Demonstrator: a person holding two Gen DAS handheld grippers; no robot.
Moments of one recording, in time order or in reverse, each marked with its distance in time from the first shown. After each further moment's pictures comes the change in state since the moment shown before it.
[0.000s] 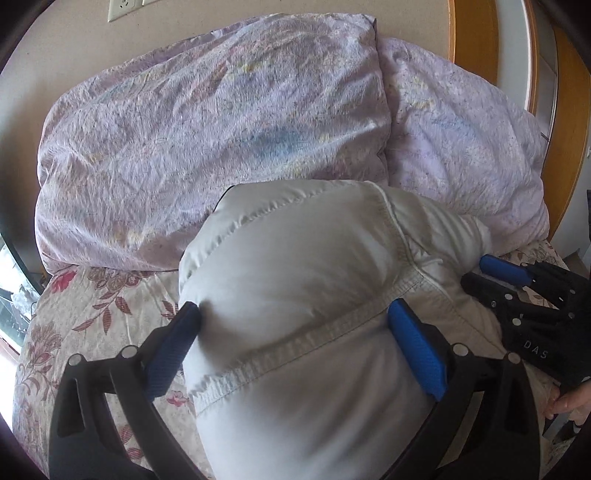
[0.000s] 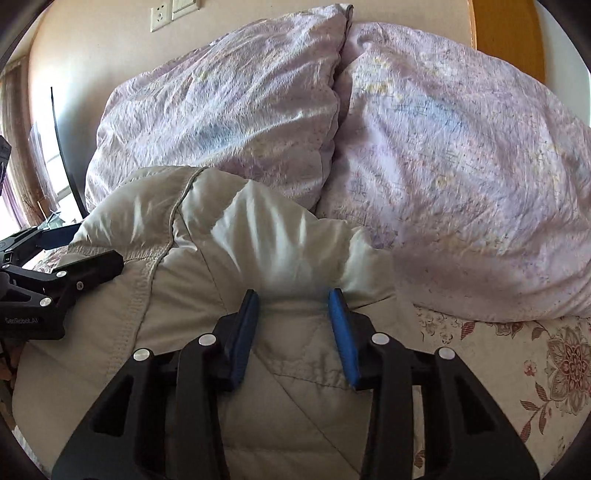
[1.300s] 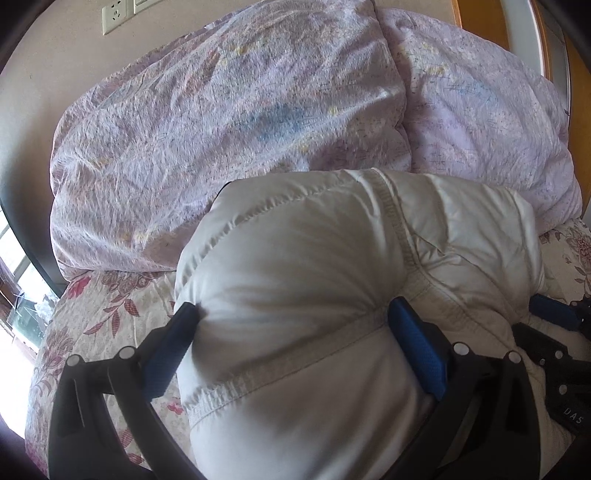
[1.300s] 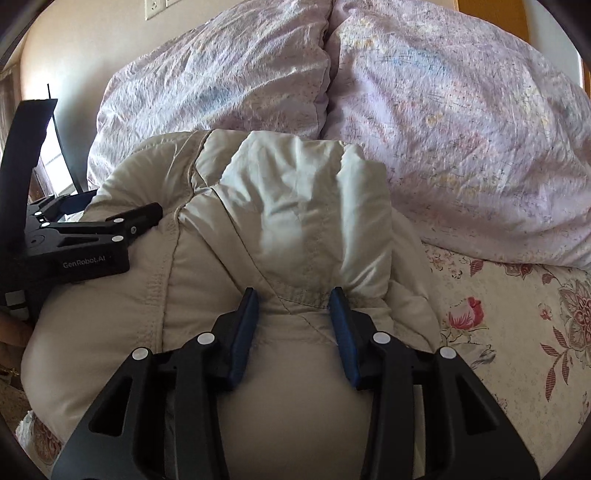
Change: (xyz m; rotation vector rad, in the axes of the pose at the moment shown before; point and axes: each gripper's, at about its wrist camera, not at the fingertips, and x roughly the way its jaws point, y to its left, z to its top) left arm 0.030 -0.019 -0.010 0.052 0.008 0.140; right arm -0.010 0.004 -0.047 0.047 0.045 0.002
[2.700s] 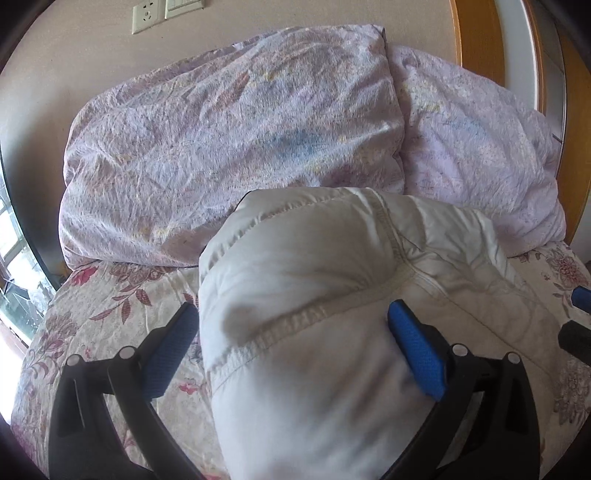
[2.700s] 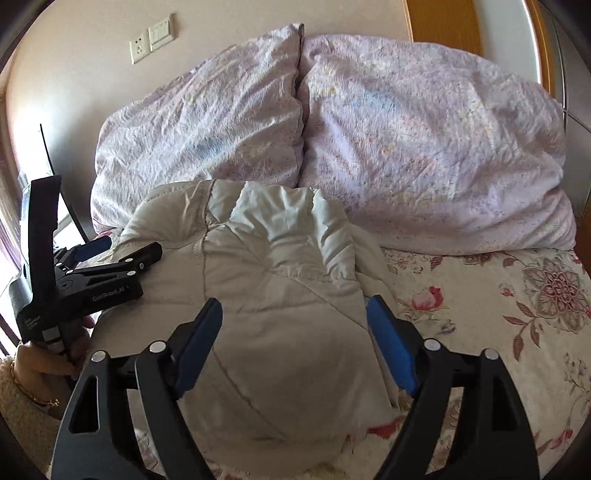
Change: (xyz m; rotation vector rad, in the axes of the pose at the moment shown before) left arm -0.046 0.022 -0.017 -0.084 -0.086 -0.050; right arm -0.087 0.003 -0.007 0.122 -0.084 -0.043
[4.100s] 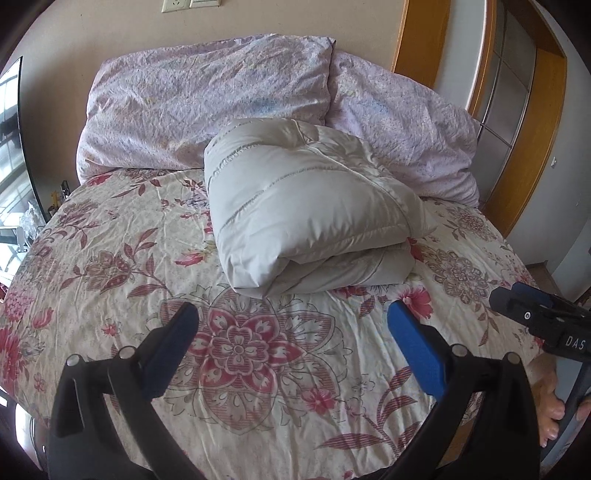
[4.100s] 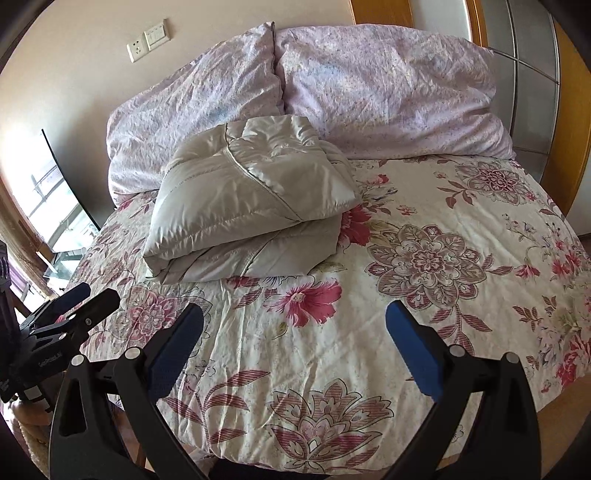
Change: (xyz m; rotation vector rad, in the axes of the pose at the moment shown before) left arm -0.191 -0.005 -0.120 -0.083 0.110 -0.198; right arm -0.135 0.017 -0.105 0.126 0.112 -0.037
